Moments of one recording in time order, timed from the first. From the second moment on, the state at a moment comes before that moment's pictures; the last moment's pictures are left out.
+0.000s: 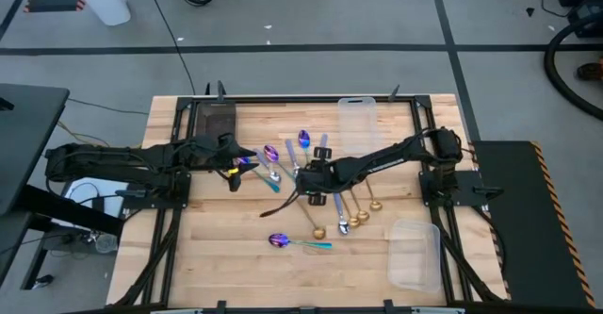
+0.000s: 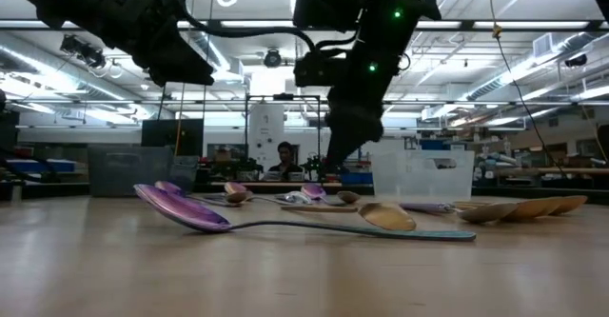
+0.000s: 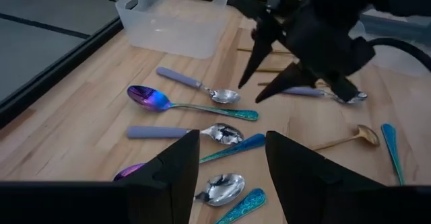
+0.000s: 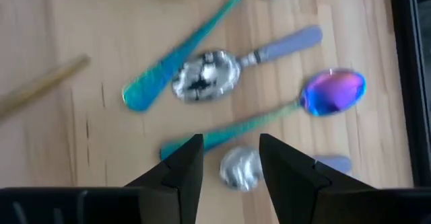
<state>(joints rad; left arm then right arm) 0.11 0.84 0.45 -0.04 -0.13 -0.14 0.09 1.96 1.34 -0.58 0.53 0.07</state>
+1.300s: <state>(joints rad) 0.11 0.83 0.45 -0.10 -0.13 -0.12 0.03 2.07 1.33 -0.63 0.54 0.10</state>
